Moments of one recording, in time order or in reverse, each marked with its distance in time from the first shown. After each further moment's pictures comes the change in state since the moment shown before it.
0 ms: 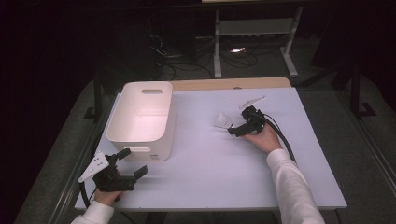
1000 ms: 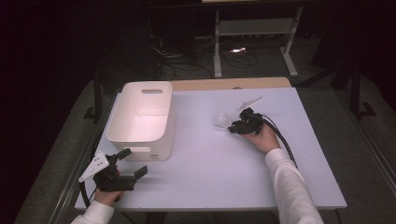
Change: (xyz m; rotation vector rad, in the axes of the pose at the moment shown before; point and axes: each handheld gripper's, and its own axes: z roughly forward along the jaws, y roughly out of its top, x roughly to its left) left arm 0.000 0.000 0.000 0.003 -0.004 -0.003; right arm 0.004 0.001 0.003 0.025 0.057 -0.078
